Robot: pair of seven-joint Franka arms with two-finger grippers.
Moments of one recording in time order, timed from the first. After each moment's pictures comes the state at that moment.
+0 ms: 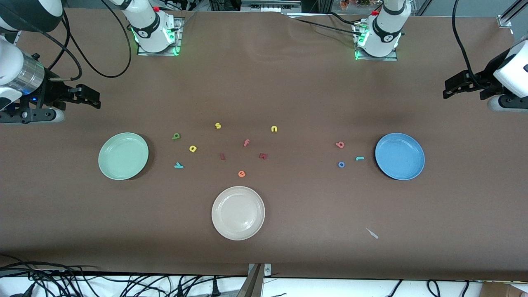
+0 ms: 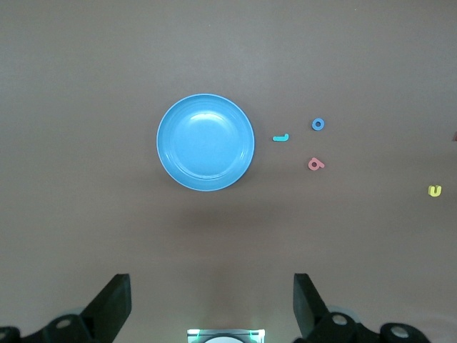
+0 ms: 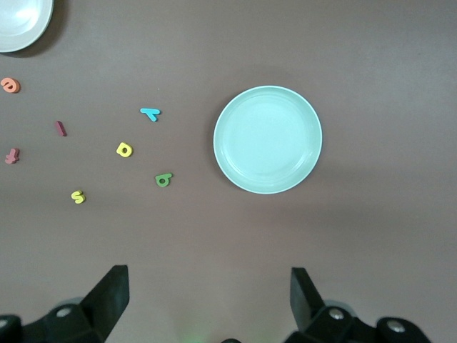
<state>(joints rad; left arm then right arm) 0.08 0.05 -0.11 -1.50 -0.01 1.41 -0.02 0.10 0.07 -0.02 -1.61 -0.01 1.56 0.02</state>
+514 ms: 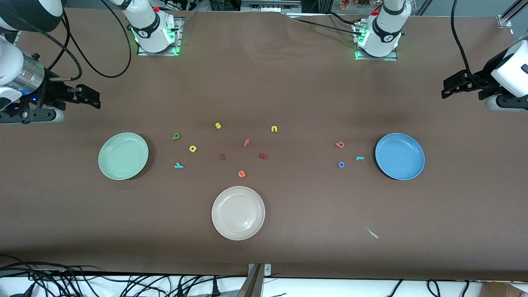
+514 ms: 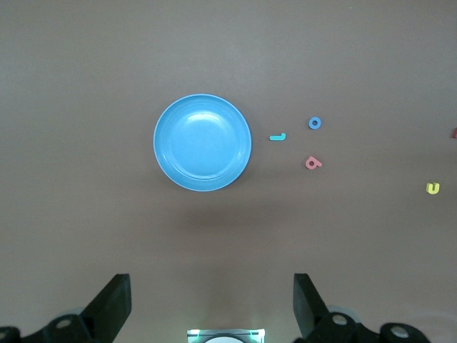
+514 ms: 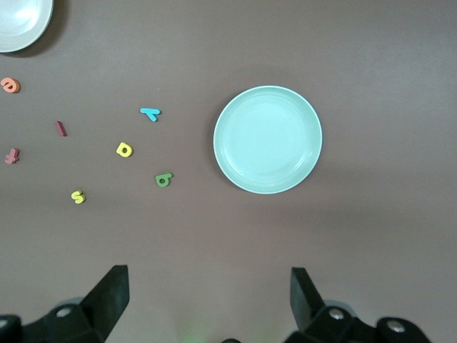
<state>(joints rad) 0.07 0.05 -0.12 -1.50 -0.01 1.41 -0.02 0.10 0.07 -0.02 -1.61 -0.01 1.56 0.02</state>
